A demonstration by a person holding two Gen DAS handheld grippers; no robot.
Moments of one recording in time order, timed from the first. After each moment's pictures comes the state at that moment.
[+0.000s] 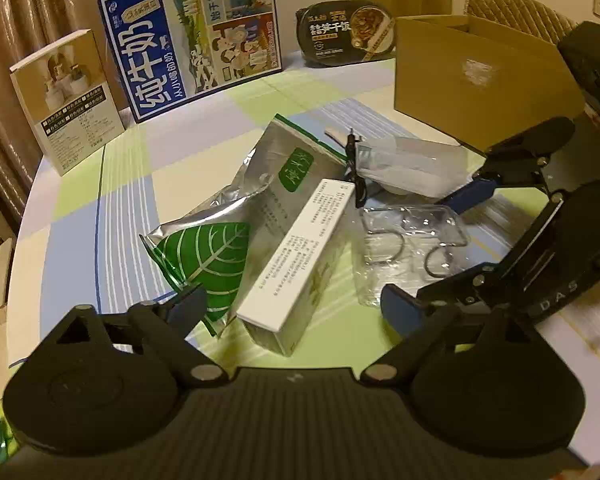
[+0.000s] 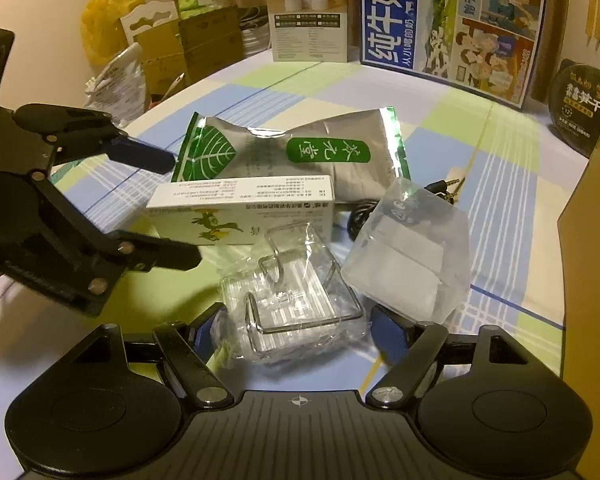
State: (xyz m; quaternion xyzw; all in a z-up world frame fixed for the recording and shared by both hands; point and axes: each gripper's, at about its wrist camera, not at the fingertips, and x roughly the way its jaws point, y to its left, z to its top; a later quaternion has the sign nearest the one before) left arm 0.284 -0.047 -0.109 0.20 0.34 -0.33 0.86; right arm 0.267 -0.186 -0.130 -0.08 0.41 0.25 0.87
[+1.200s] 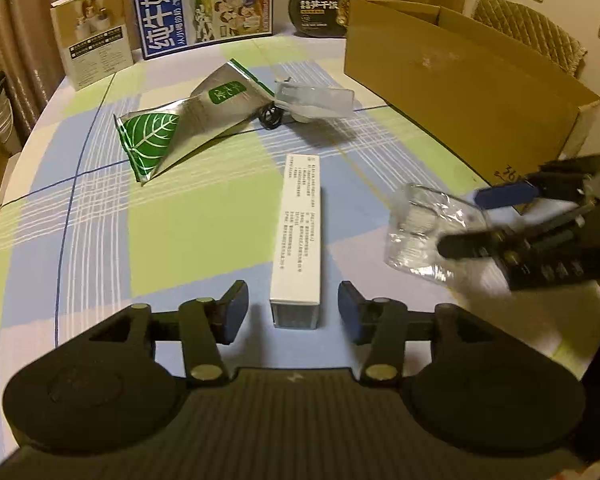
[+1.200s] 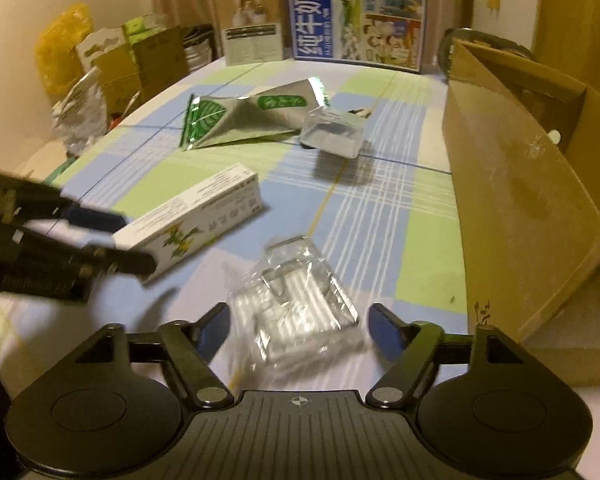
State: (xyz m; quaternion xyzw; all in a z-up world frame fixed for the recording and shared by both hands) left arm 0.142 -0.048 -0.099 0.13 0.41 -0.28 0.86; right arm 0.106 -0.226 -0.102 -0.03 0.41 0.16 0.90
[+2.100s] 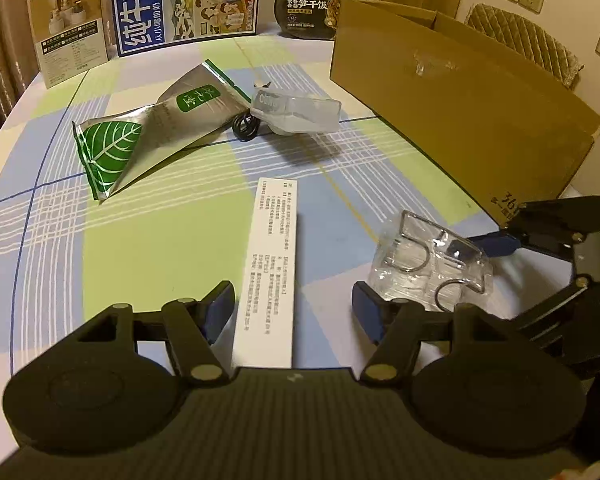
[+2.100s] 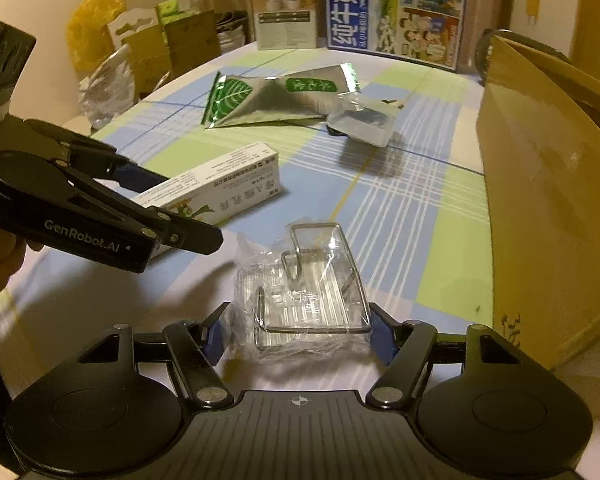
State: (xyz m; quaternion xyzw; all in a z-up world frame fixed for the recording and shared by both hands) left arm 0.169 -0.075 -0.110 0.11 0.41 -0.31 0.85; right arm 0.117 -0.228 -0.123 -0.06 0.41 0.20 0.89
